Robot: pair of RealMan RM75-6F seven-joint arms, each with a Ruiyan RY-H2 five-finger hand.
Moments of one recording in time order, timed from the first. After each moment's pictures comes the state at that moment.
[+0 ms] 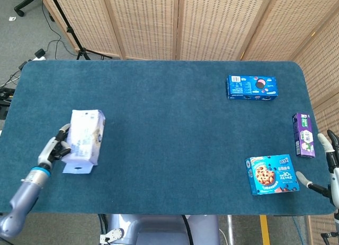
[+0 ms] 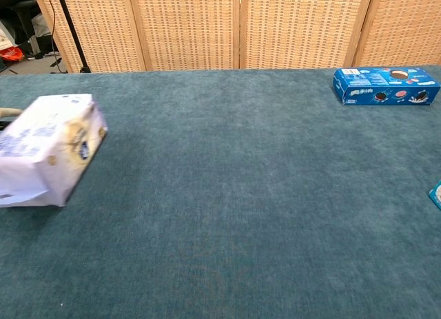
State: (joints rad) left arm -0.43 -1.22 -0.23 -1.66 0.92 0.78 -0.77; right arm 0.03 -1.09 0.12 -1.56 -1.60 1.71 0.25
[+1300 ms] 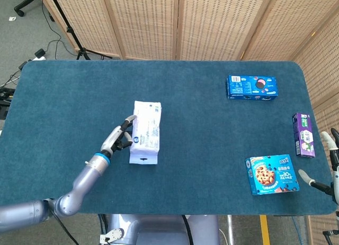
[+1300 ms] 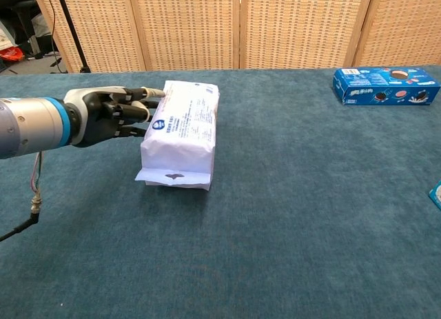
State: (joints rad) left arm -0.75 -1.52 -0.35 -1.69 0.63 0.80 -0.31; right arm 0.03 -1.09 0.14 -1.55 -1.57 1.70 0.27
